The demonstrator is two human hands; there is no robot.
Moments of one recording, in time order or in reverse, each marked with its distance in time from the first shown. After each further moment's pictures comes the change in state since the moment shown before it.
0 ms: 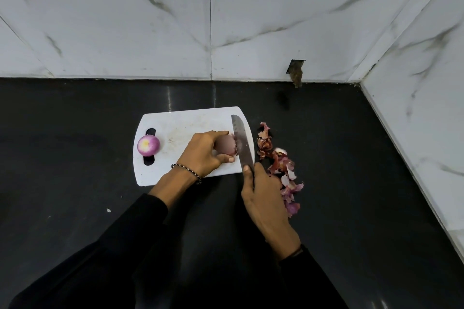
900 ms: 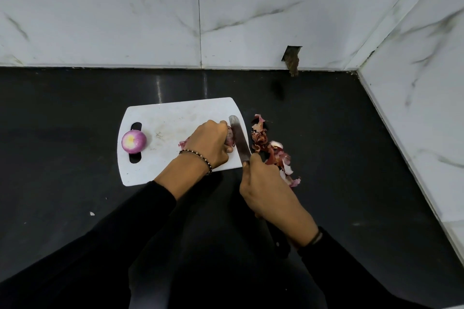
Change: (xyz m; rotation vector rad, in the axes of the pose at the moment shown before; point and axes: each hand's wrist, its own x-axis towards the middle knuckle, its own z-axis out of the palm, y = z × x) left_hand 0.018 0.036 0.007 0.428 -0.133 -0.029; right_hand 0.019 -0.015 -0.024 -0.286 -0.256 0.096
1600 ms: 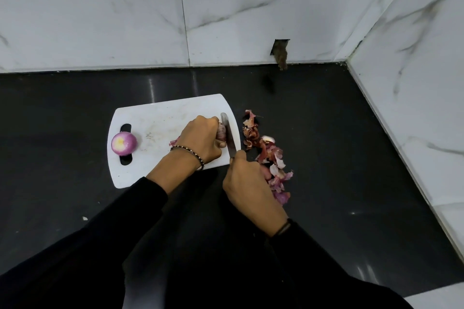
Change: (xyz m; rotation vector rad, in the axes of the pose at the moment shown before) left_hand 0.006 0.000 -0.001 -0.005 0.014 0.024; right_hand 0.006 -0.012 0.020 0.025 0.065 0.071
